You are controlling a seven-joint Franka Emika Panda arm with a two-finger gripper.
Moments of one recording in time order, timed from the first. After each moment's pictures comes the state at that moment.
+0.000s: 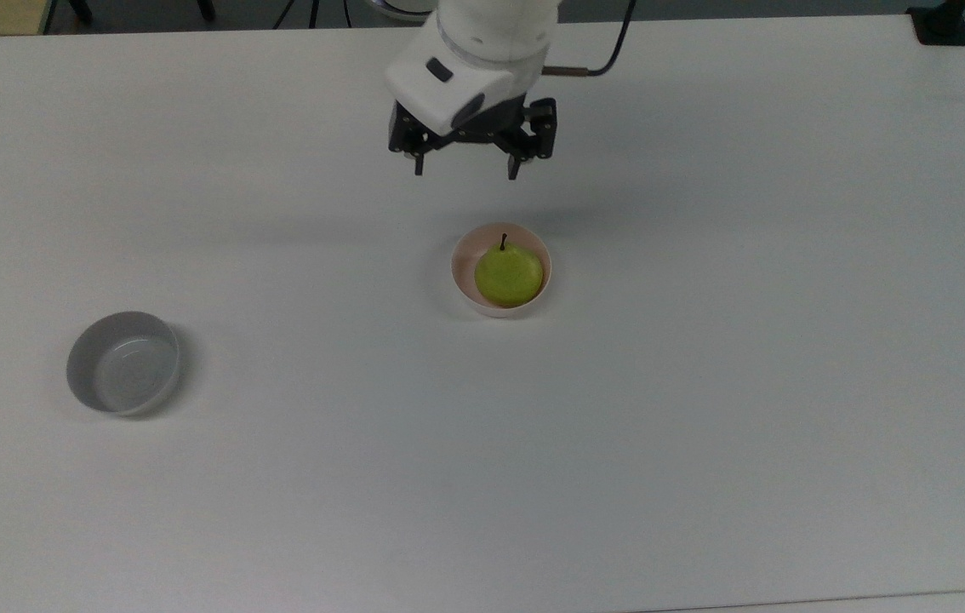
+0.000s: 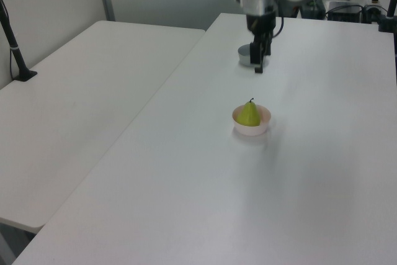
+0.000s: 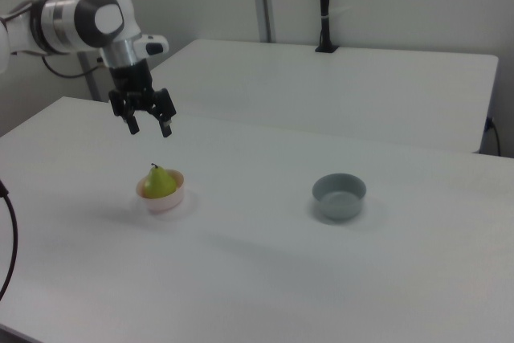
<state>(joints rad) 0.26 0.25 -0.08 -1.55 -0.09 1.74 0.16</state>
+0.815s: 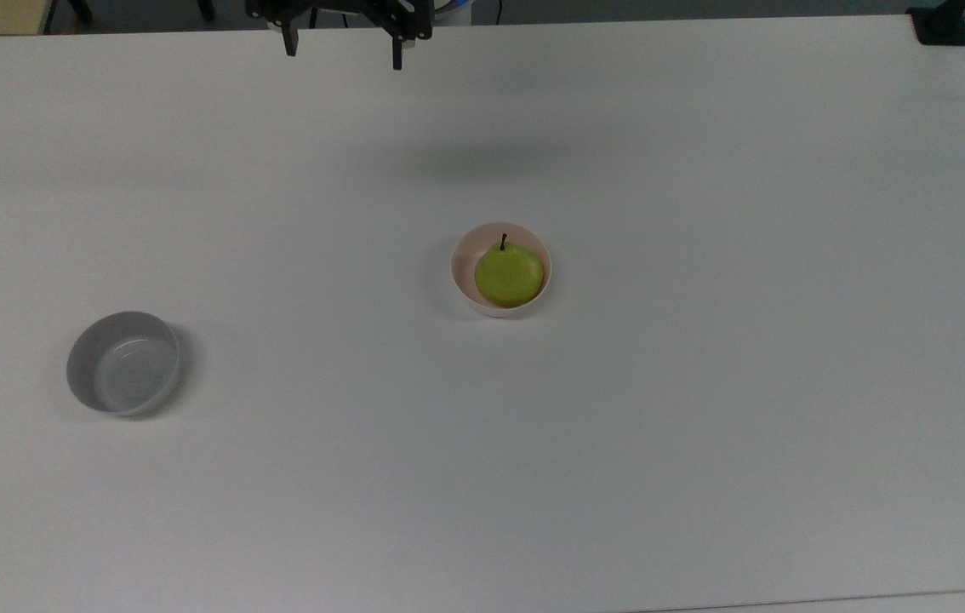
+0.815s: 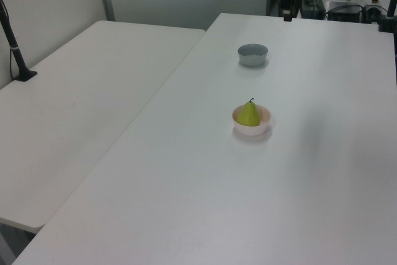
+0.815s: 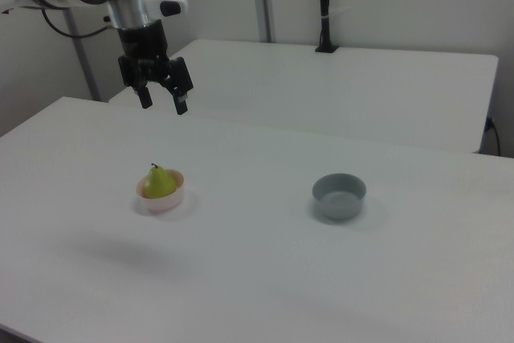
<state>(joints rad) 0.09 0.06 -0.08 -1.55 -0.08 1.59 0.08</state>
